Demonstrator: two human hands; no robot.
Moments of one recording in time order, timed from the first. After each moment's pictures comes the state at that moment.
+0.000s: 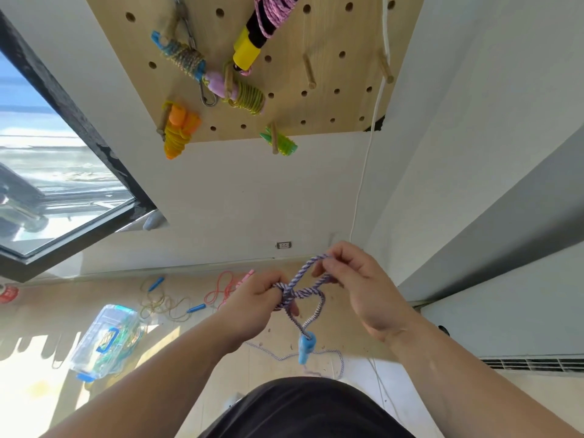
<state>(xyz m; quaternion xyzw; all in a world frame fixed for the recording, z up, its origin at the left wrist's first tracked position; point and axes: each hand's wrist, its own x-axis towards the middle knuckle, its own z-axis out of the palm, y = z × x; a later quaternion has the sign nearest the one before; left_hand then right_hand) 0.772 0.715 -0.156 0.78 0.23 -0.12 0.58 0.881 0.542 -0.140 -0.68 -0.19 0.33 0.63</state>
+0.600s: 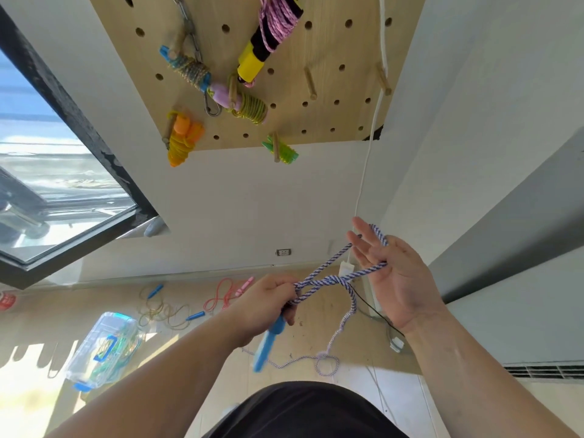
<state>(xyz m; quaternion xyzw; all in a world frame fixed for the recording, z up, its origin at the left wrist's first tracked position) 0.784 0.710 -0.144 0.78 0.20 -0.14 0.58 0.910 0.524 -0.133 -0.50 -0.01 0.29 0.82</state>
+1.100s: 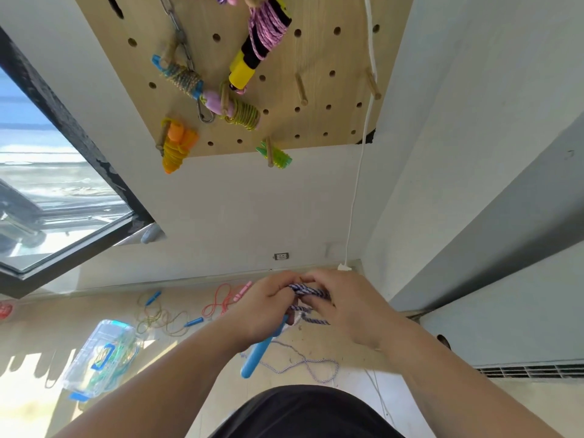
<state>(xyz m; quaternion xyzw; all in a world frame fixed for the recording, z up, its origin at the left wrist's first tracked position) 0.788 0.700 -0.140 0.79 0.20 -0.11 0.57 0.887 0.539 -0.151 -0.82 -0.42 0.22 0.32</state>
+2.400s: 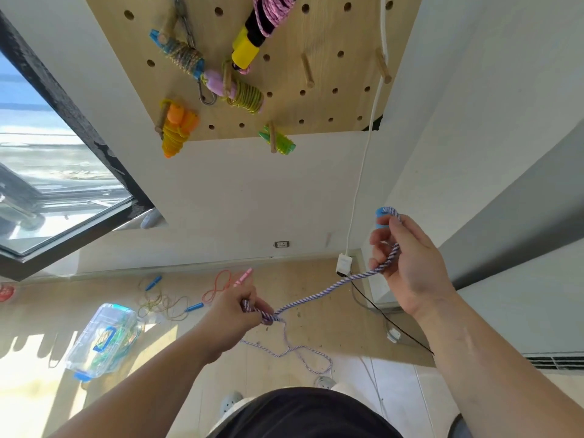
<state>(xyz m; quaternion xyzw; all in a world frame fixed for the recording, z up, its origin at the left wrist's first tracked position) 0.742 0.741 -0.214 0.75 0.30 -0.10 0.57 0.927 0.515 -0.130 -0.57 0.02 0.24 0.79</state>
